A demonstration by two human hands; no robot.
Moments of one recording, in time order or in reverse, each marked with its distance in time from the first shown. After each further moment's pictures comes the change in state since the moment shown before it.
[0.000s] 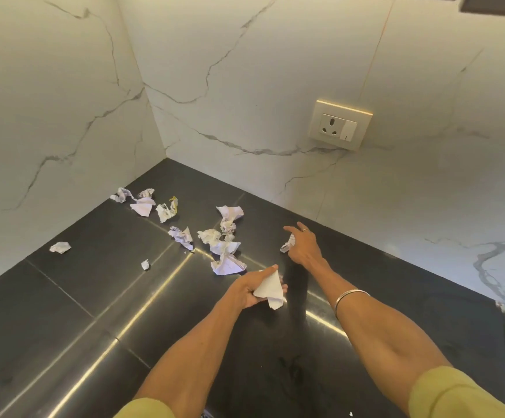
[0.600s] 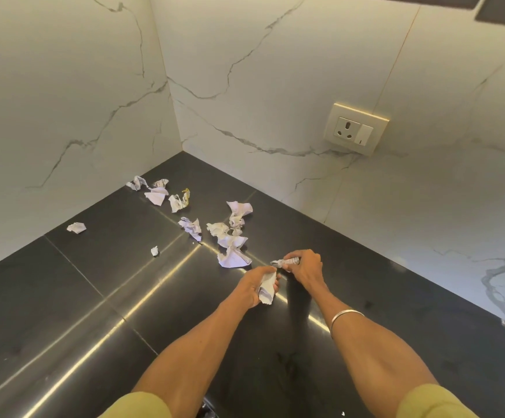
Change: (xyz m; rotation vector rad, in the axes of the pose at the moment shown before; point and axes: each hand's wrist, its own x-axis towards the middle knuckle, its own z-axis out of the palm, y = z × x) left_hand 0.002 -0.015 0.000 -0.167 0.093 0.065; right_hand -0.035 0.021 0.035 0.194 0.083 0.033
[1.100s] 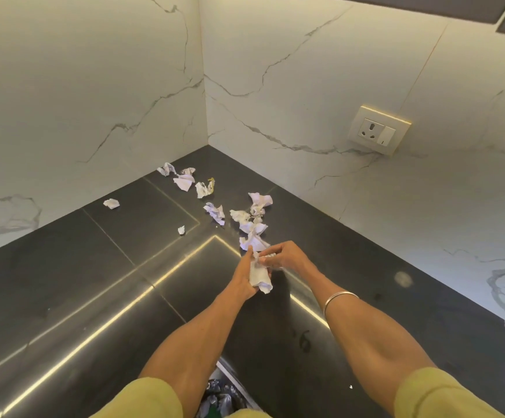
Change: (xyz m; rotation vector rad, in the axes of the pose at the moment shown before) left_hand -0.052 -0.012 -0.056 -0.356 0.030 0.232; right_hand -0.053 -0.079 0.028 0.120 -0.501 -0.050
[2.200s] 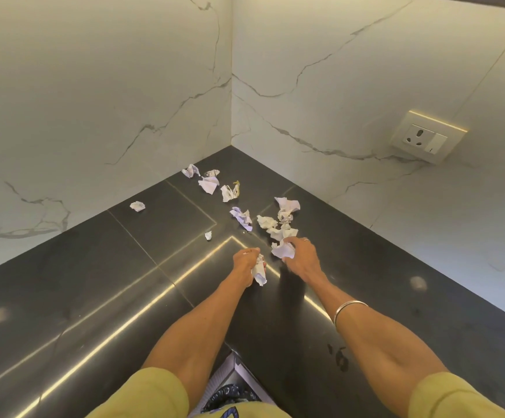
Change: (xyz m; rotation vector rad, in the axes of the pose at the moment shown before) left_hand 0.038 0.081 -0.048 0.366 0.310 0.134; right_hand 0.050 -0.016 0.051 -0.396 0.355 -0.045
